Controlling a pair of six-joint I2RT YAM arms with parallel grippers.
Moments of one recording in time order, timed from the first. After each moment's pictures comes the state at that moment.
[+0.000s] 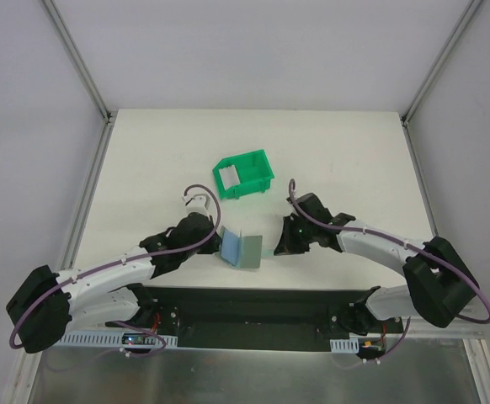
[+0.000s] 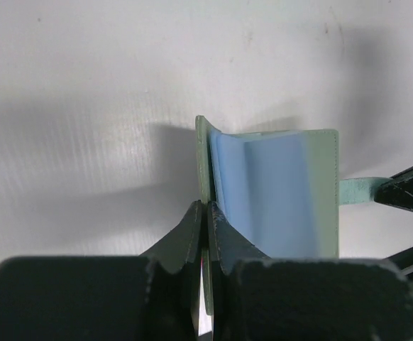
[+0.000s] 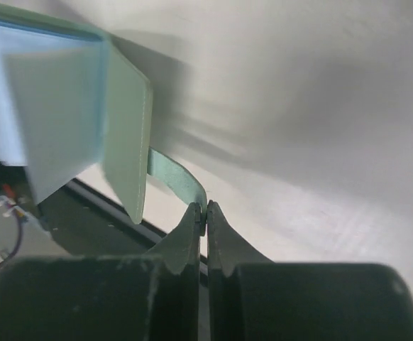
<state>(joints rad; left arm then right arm) -0.85 1.04 0.48 -0.16 -0.23 -0.75 0.72 1.36 0.71 -0.31 -0.29 0.70</state>
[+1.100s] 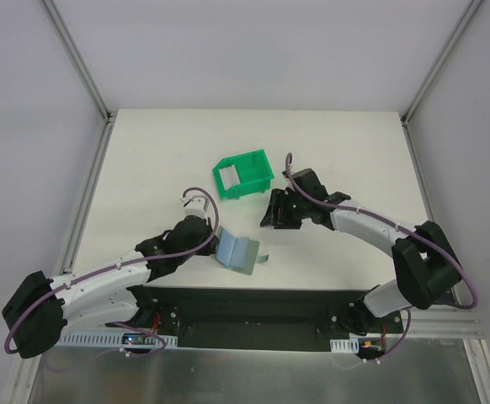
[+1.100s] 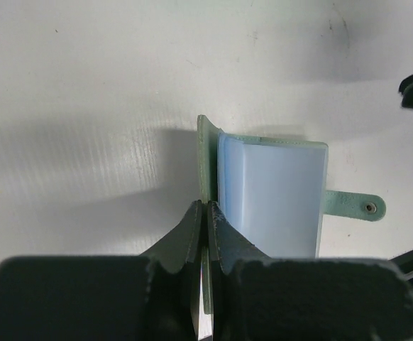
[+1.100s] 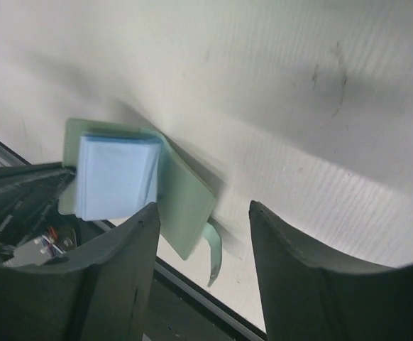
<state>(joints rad) -0.86 0.96 0.43 -0.17 -0.27 -0.70 0.64 1.50 0.86 -0.28 -0.31 0.65</state>
